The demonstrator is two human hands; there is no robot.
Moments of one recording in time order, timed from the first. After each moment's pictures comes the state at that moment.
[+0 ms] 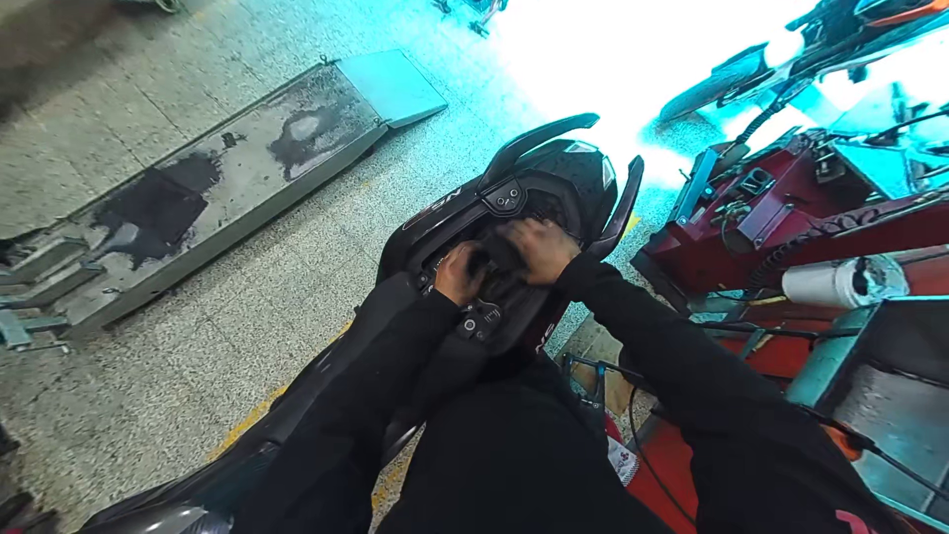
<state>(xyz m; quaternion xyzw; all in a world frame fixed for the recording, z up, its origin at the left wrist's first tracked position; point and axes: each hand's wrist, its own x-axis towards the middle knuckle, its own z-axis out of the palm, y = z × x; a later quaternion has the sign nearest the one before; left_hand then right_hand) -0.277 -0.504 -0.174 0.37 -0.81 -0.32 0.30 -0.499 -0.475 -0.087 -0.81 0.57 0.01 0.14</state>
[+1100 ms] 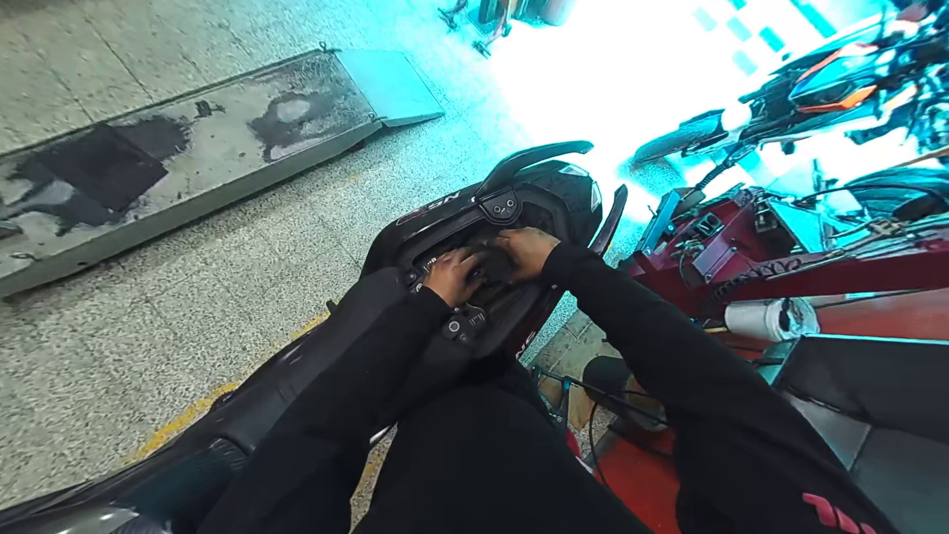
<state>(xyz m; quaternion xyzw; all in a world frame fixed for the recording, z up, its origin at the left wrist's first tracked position) -0.280 -0.507 -0.163 0.35 -0.87 -0.30 0.16 -0.504 -0.511 -0.080 -0.83 0.49 0.14 0.21</state>
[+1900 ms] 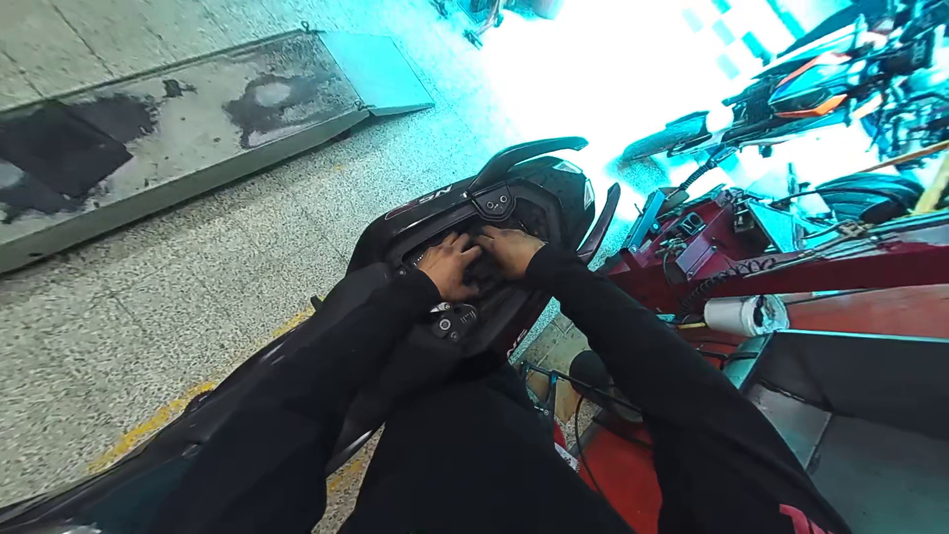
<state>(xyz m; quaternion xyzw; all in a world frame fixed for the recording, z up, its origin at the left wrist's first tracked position) -0.289 -0.526 -0.140 0.32 -0.91 -0.28 0.05 -0.485 -0.508 -0.085 -0.81 0.53 0.14 0.22</state>
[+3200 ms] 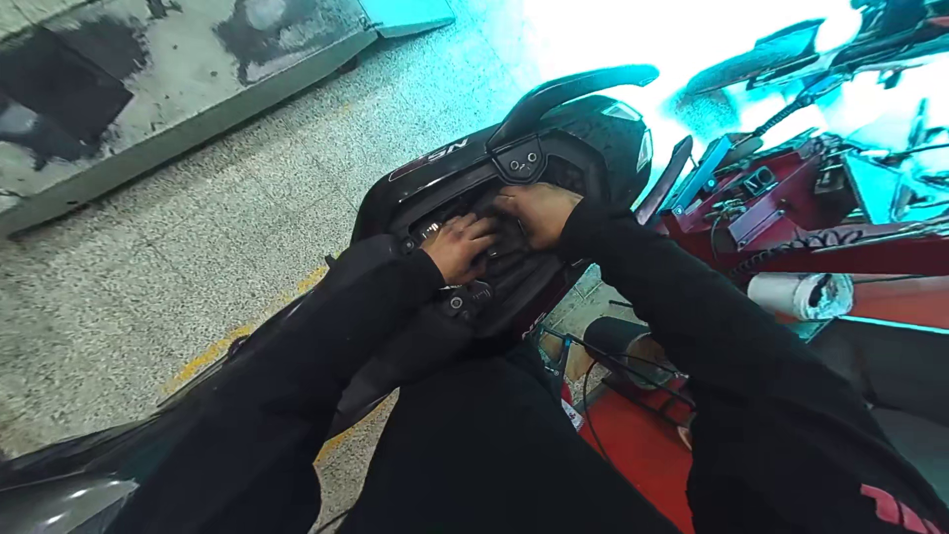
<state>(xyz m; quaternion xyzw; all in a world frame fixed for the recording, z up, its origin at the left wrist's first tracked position) -0.275 -0.521 -0.169 0.18 -0.93 -0.25 0.18 -0.496 -0.537 -0.076 -0.85 0.44 0.17 0.26</state>
